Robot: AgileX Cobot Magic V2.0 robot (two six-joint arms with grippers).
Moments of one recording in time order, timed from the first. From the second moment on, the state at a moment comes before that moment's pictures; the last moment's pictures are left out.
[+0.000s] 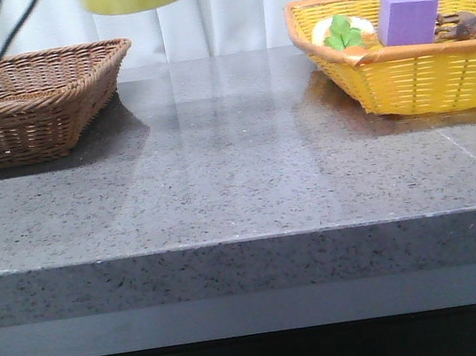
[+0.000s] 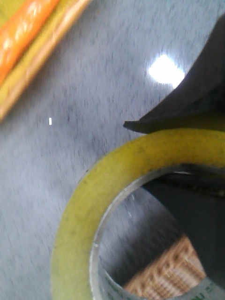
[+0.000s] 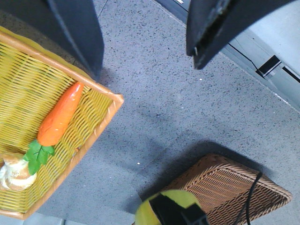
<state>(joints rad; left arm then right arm) -0.57 1.95 -2.15 0.04 1.27 0.24 0.52 0.65 -0.80 0.08 0.61 -0.01</state>
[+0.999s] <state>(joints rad) -0.20 2.01 -2.16 0.04 1.27 -0.09 0.52 0.65 -0.80 0.08 0.61 -0.01</state>
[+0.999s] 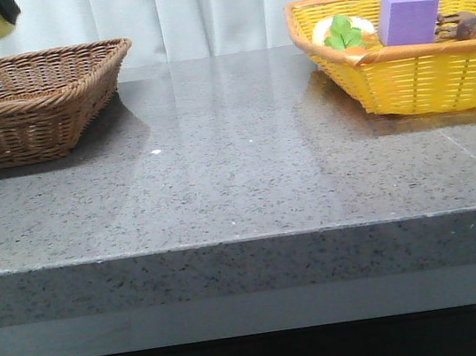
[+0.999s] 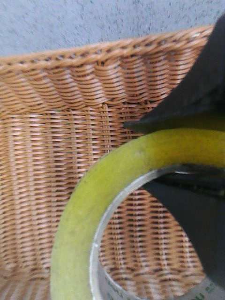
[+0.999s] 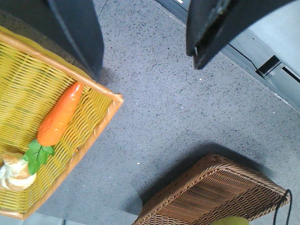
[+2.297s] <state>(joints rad) -0.20 2.16 -2.16 0.06 1.27 -0.19 0.52 0.65 -0.80 0.08 0.61 -0.01</state>
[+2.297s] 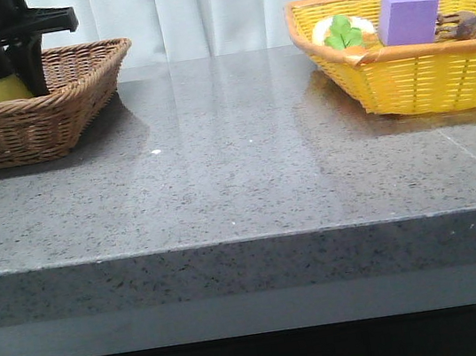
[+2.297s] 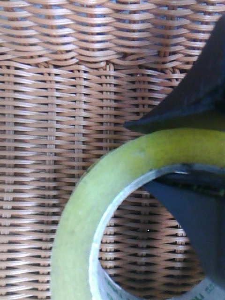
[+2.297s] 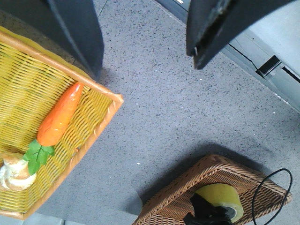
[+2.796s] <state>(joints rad) -0.20 2.16 -2.16 0.07 1.25 -0.19 0.52 0.65 -0.80 0.08 0.61 -0.01</state>
